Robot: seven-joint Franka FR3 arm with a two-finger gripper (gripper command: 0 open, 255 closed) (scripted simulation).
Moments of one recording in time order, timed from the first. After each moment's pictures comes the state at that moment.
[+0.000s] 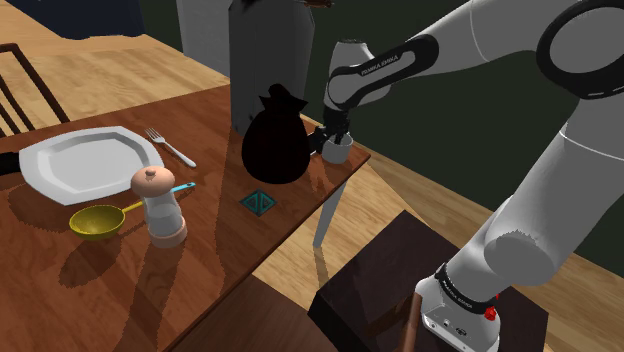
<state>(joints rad) -0.01 0.11 -0.07 -2.18 -0.05 2.28 -0.03</state>
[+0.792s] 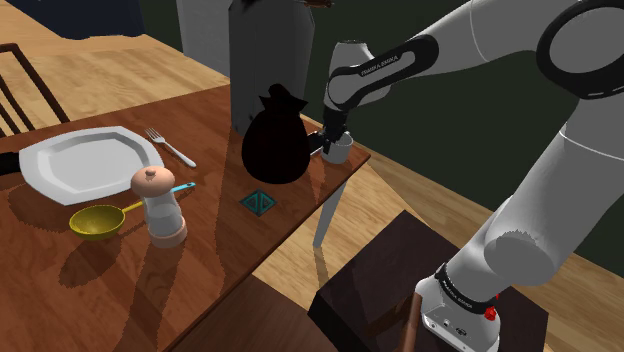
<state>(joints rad) -0.01 0.11 -0.07 -2.18 -0.05 2.28 -0.03</state>
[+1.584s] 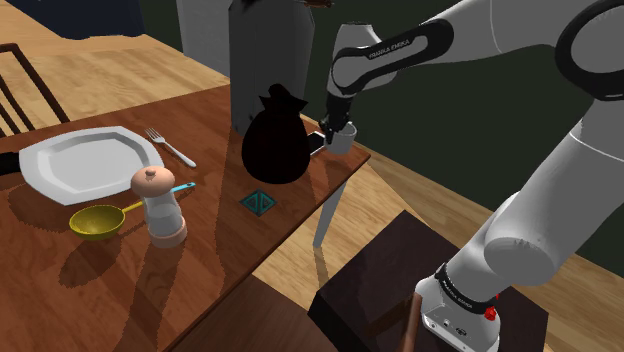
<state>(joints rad) -0.01 0.05 -0.07 -2.14 -0.05 2.18 -0.03</state>
